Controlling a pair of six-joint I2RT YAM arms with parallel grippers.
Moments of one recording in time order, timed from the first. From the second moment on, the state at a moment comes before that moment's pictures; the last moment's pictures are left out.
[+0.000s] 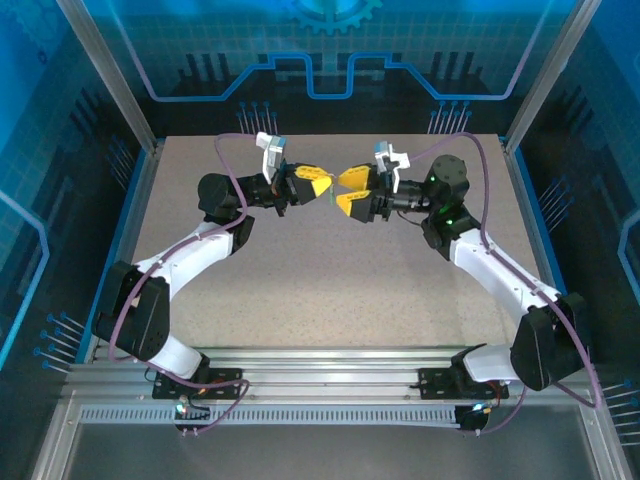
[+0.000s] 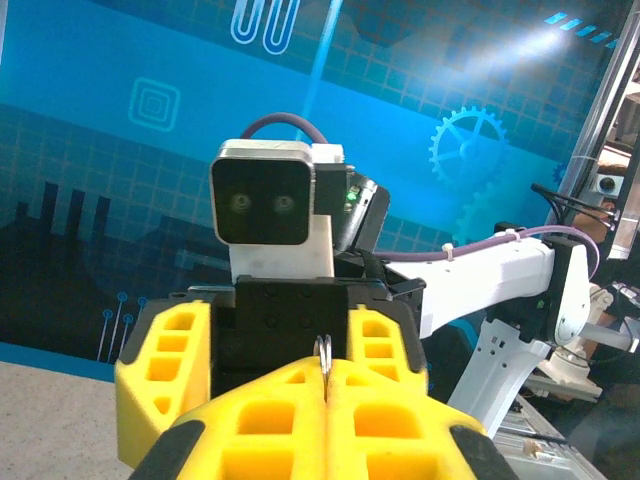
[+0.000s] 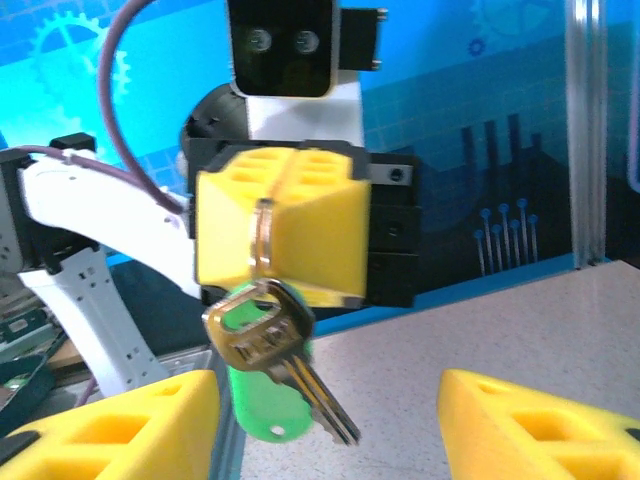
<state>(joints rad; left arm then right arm) -0.37 1.53 1.03 1.18 1.08 -0.89 0.38 1.35 1.03 0.46 -1.07 0.35</state>
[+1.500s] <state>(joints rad) -0.37 1.52 1.03 1.20 1.09 -0.93 0.43 1.28 1.10 0.24 -0.99 0.17</state>
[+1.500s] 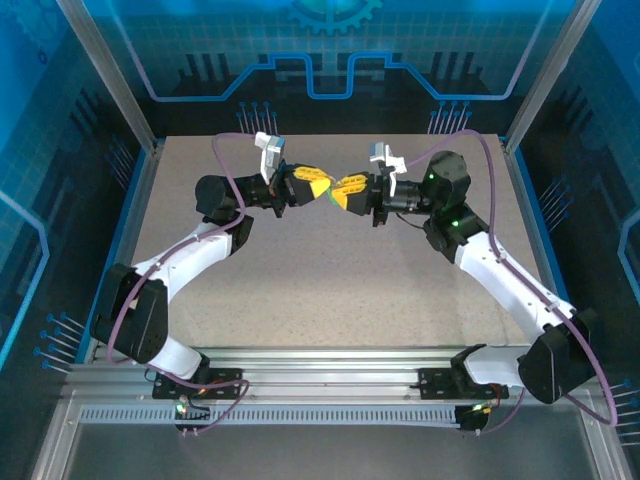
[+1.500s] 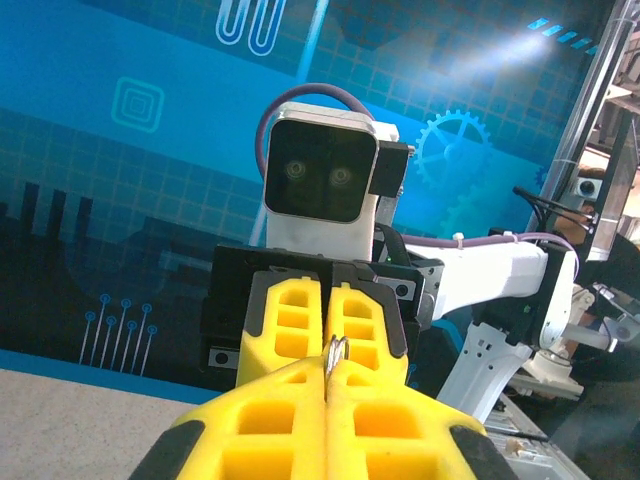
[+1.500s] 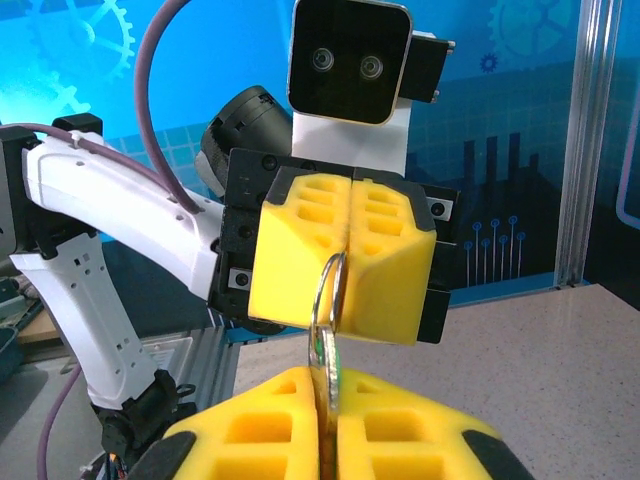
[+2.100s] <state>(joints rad) -0.37 1.50 1.01 1.18 1.08 -0.90 0.45 1.22 1.09 0.15 -0.86 0.11</state>
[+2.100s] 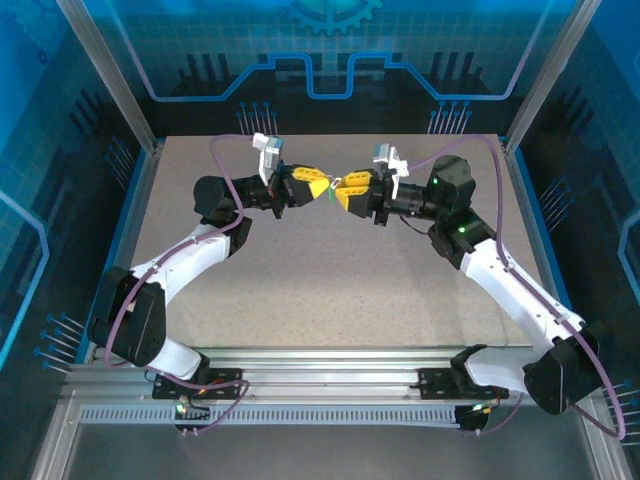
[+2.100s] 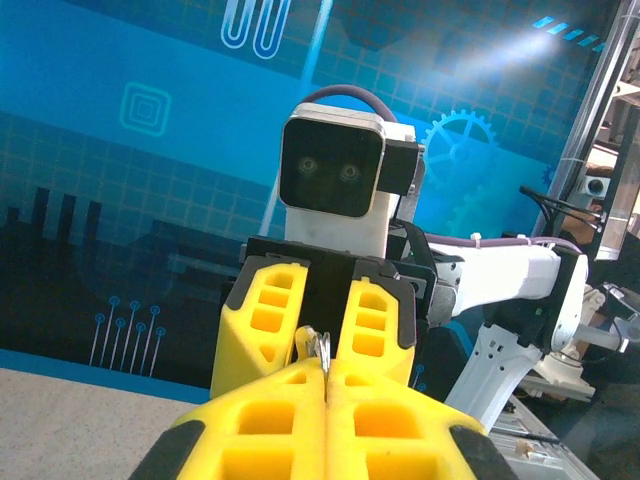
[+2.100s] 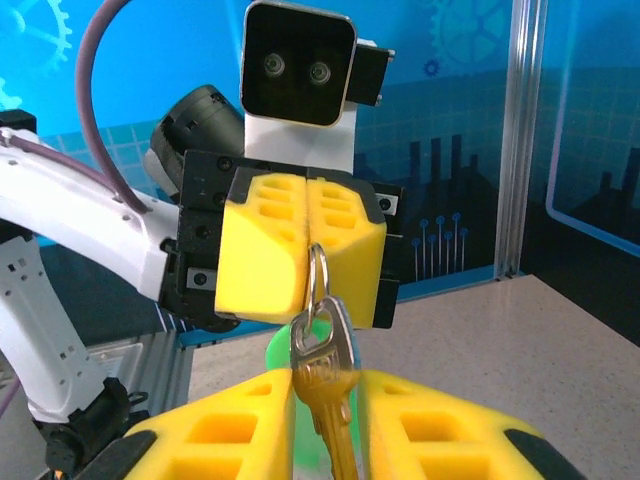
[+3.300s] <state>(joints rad) -0.38 1.44 0.94 1.28 1.06 -0.90 0.83 1.01 0.87 0.28 -0.12 -0.36</state>
